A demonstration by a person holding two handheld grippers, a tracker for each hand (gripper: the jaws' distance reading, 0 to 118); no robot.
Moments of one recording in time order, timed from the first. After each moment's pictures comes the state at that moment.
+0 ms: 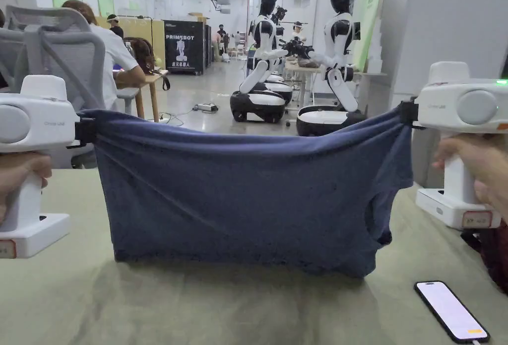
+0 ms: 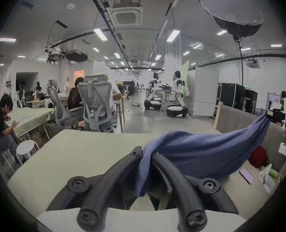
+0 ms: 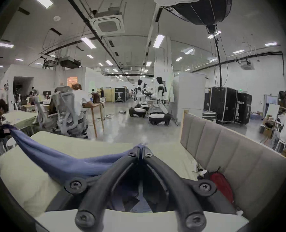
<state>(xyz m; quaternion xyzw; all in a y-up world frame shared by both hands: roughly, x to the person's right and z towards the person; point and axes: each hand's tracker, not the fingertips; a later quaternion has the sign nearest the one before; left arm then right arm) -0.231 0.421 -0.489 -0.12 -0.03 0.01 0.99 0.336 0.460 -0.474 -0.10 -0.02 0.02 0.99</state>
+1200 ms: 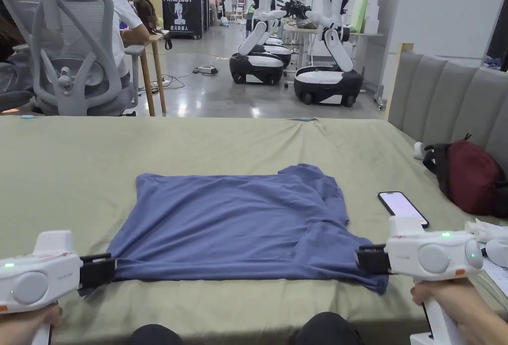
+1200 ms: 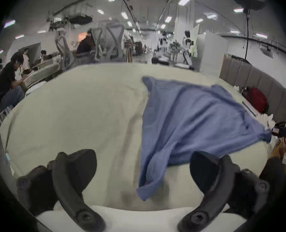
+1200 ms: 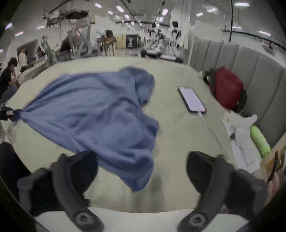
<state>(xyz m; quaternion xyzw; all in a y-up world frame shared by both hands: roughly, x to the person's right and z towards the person) -0.243 0.163 -0.260 -0.27 0.00 0.04 0.96 0.334 0.186 -0.263 -0.33 0.03 0.05 0.94</state>
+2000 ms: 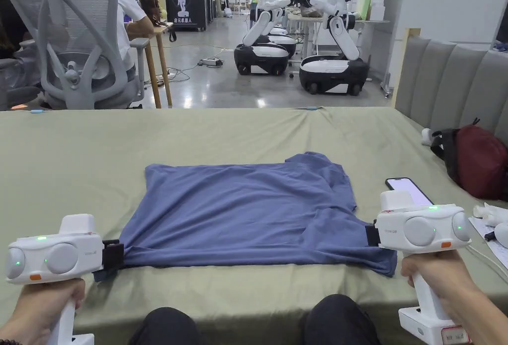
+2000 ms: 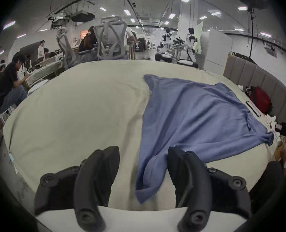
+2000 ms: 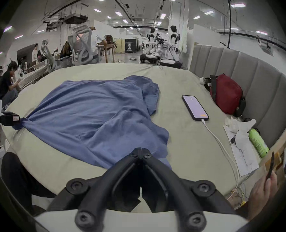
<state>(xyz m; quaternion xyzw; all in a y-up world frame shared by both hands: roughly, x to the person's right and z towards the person) -0.234 0.155 -0.267 -0.33 0.02 0.02 0.94 0.301 0.194 -0.268 -0.34 0.01 0.05 0.94</state>
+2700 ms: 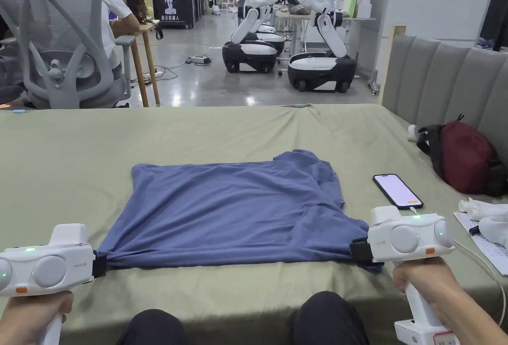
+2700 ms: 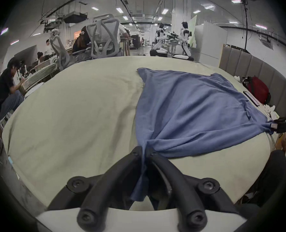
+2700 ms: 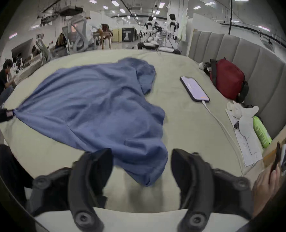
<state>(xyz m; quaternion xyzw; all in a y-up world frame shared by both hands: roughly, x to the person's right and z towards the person) -0.235 0.148 -0.266 -0.33 0.00 0.01 0.94 0.319 0.154 -0.275 -0.42 -0.01 0.06 0.91</state>
